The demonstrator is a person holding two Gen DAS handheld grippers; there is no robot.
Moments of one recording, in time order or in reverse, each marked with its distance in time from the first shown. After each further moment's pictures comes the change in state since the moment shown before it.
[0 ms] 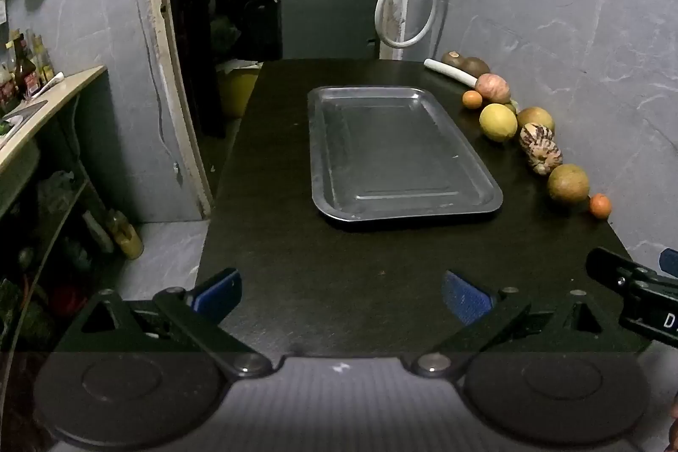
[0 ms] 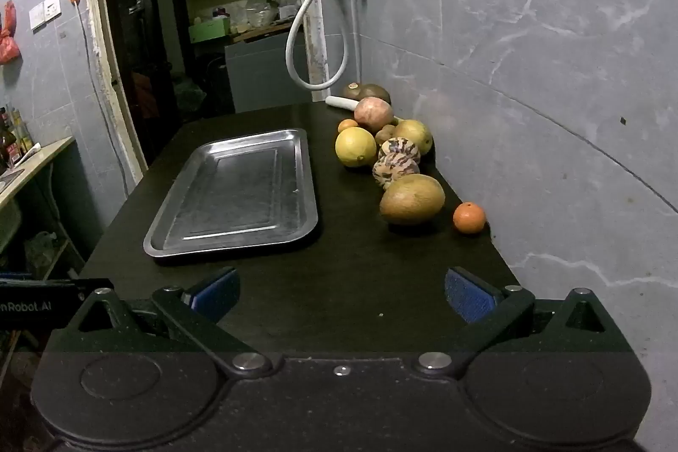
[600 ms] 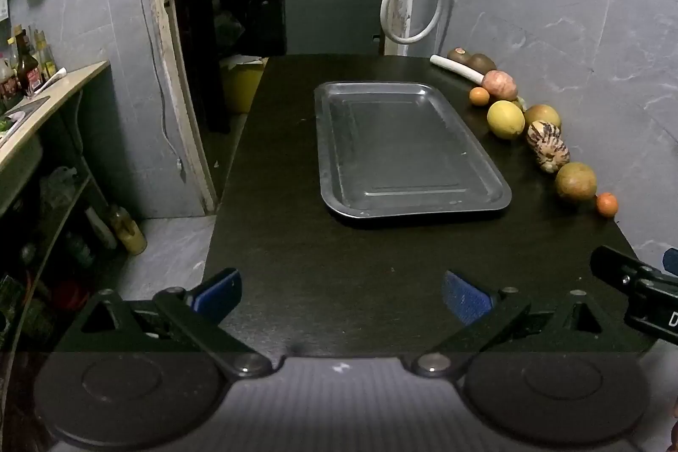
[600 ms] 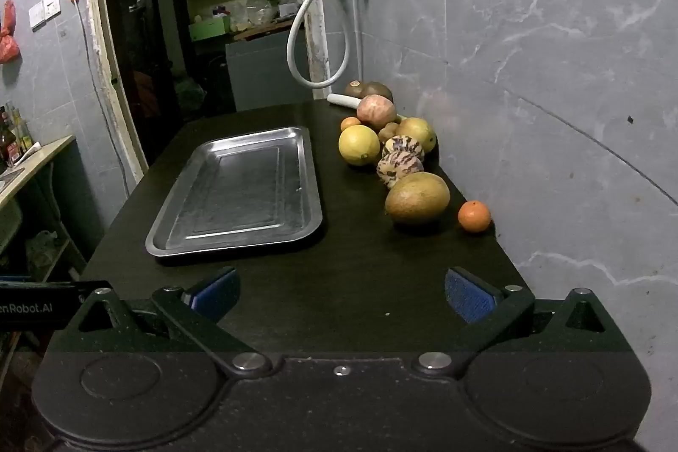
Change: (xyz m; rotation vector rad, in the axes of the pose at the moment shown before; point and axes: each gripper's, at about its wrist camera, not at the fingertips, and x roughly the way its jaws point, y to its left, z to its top) left arm 0.000 0.000 0.000 0.002 0.004 -0.002; right arm 0.003 0.004 0.000 0.001 0.002 -0.004
